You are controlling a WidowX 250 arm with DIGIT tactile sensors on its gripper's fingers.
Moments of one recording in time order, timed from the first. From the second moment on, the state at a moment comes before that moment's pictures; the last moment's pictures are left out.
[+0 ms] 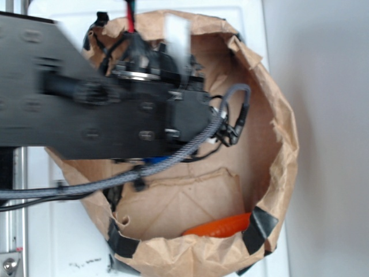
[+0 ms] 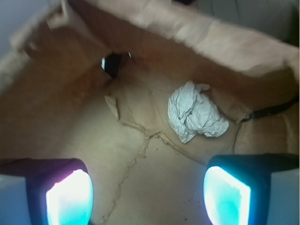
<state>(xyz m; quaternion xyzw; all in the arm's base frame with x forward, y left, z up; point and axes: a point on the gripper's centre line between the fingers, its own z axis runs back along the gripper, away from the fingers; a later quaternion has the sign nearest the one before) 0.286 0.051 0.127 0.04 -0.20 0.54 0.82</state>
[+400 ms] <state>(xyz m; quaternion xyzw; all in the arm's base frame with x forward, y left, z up) 0.300 0.069 0.095 0.09 -0.17 0.54 0.82</state>
